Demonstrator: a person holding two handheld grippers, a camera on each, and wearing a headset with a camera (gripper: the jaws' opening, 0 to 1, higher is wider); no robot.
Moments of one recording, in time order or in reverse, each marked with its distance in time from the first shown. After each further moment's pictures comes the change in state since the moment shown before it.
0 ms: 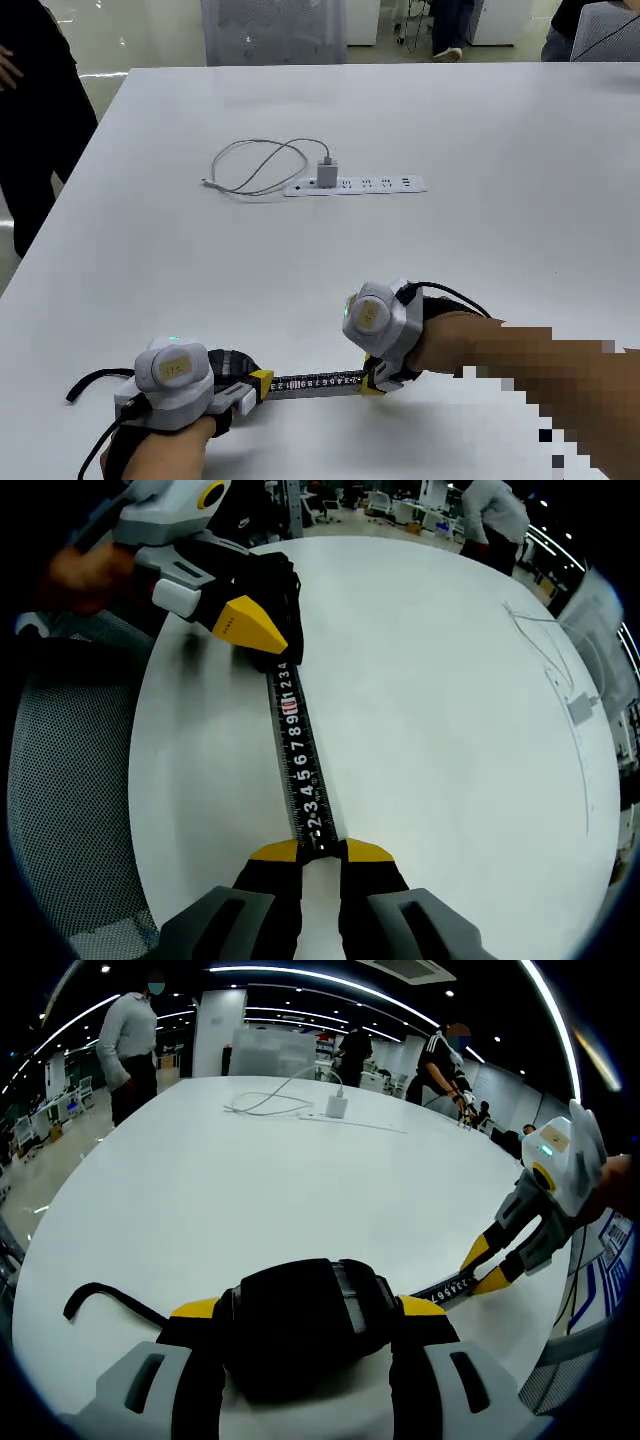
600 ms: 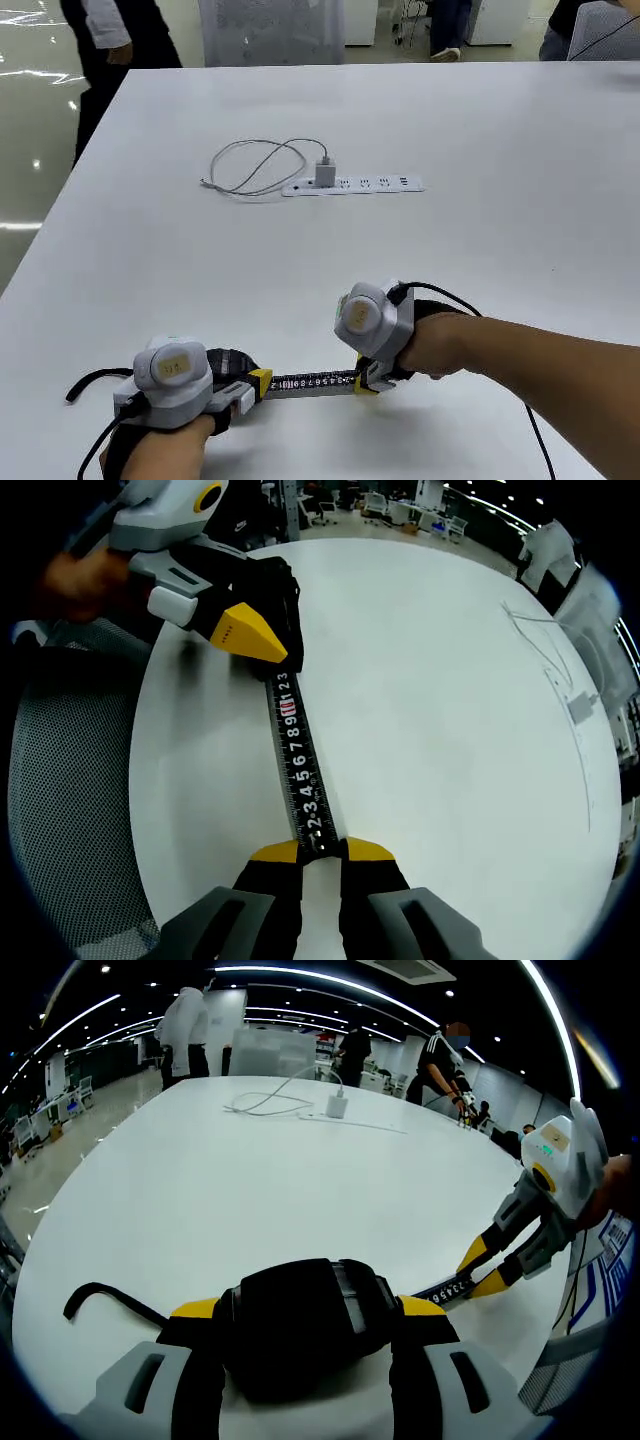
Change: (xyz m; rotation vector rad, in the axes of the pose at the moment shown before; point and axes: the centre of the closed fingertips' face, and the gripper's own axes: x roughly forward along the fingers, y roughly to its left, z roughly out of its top) left arm 0.000 0.001 0.000 -0.001 0.001 0.000; right arm 0.001 0.001 0.007 0.031 -0.017 -0.004
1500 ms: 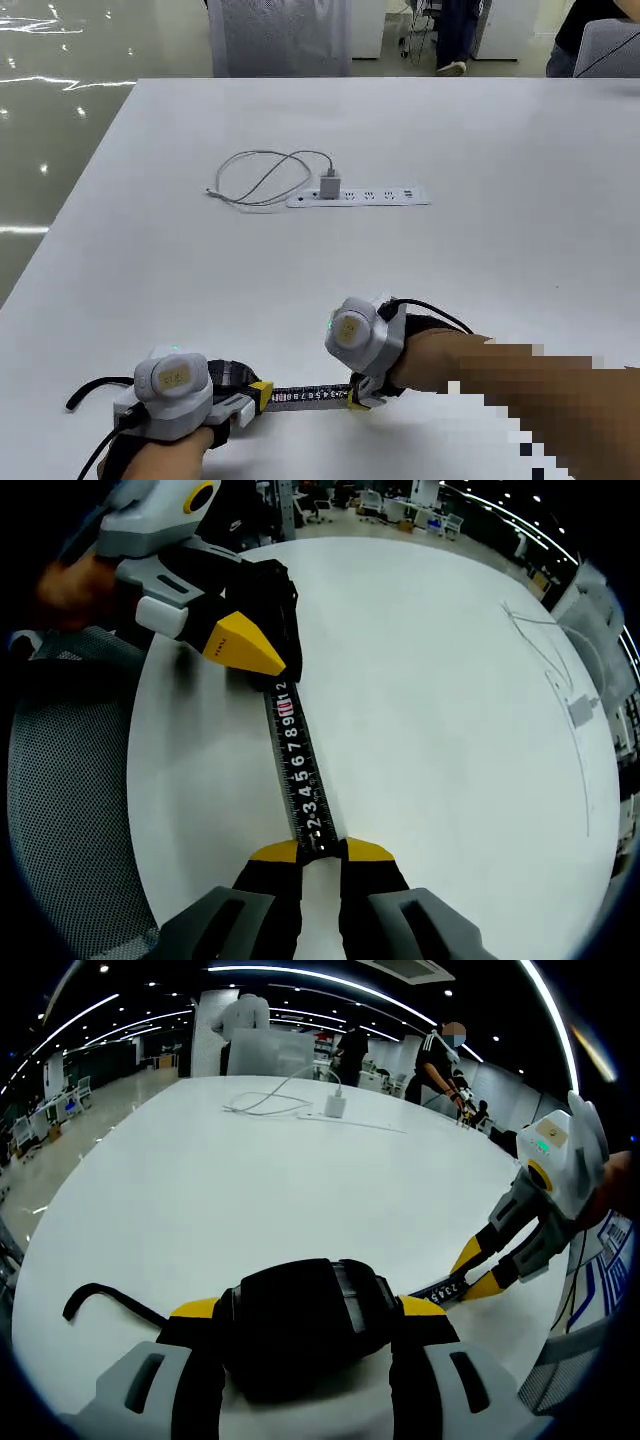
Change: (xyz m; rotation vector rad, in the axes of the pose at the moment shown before) left arm 0.001 -0.001 0.000 0.003 0.003 -0.006; right arm 0.004 0.001 0.009 0.005 0.016 -0.009
